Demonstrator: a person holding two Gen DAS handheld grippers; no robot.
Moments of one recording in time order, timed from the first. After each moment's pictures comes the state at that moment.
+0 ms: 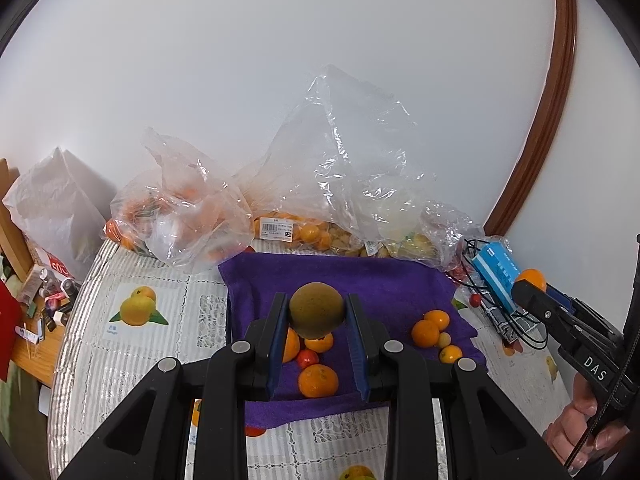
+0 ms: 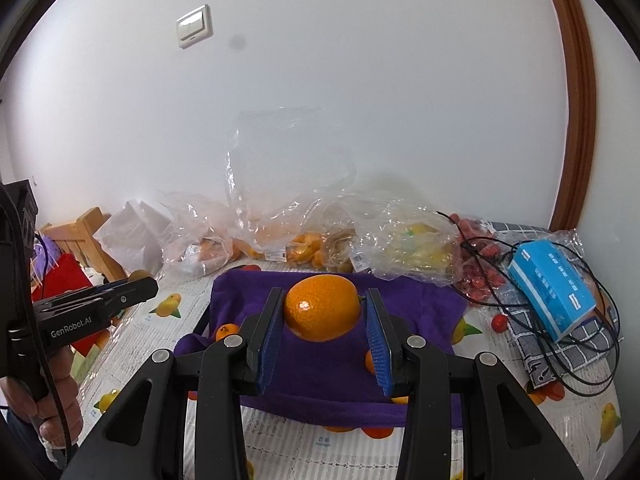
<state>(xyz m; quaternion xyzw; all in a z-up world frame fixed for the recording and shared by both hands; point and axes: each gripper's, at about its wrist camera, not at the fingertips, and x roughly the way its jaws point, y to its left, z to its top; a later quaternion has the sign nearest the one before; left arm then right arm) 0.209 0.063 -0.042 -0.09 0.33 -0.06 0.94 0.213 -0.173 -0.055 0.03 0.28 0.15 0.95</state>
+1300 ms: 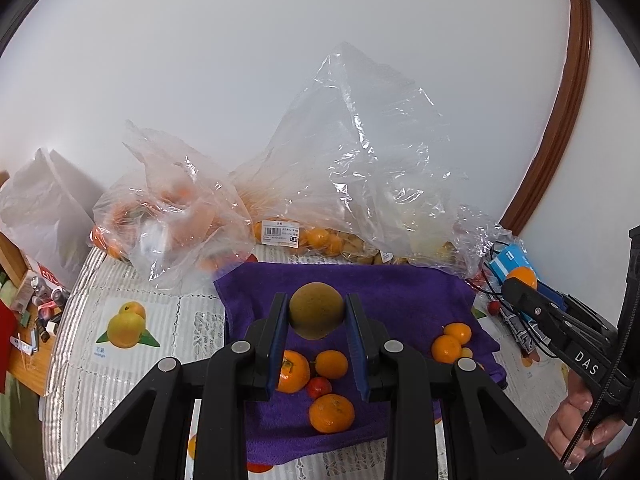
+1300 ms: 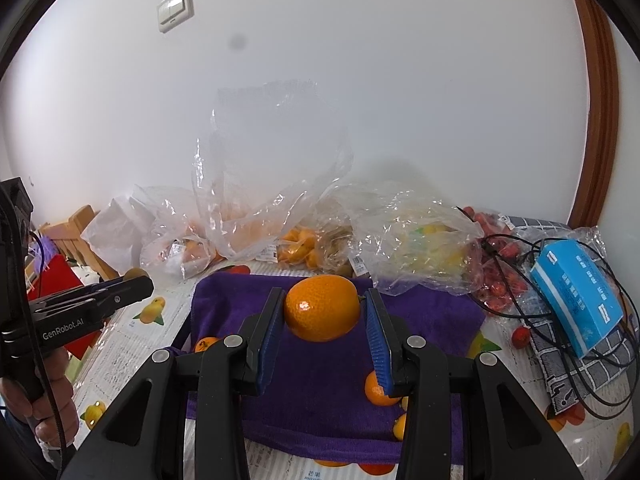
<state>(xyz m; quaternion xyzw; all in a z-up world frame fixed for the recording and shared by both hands) 0.253 0.067 -0.061 -0.08 0.35 -0.05 0.93 0.268 -0.169 -0.080 0.04 0.30 0.15 0.94</state>
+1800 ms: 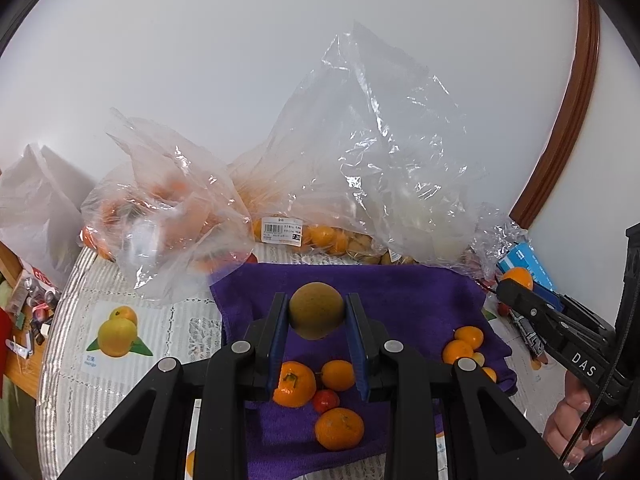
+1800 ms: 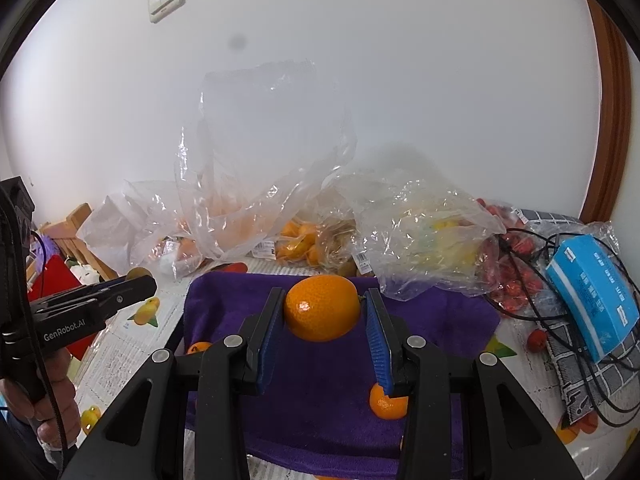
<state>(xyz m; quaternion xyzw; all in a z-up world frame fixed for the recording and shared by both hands) 0.275 0.068 -0.074 -0.08 0.36 -0.06 0.93 0.292 -0.164 -0.094 0.04 0.32 0.16 0.93</state>
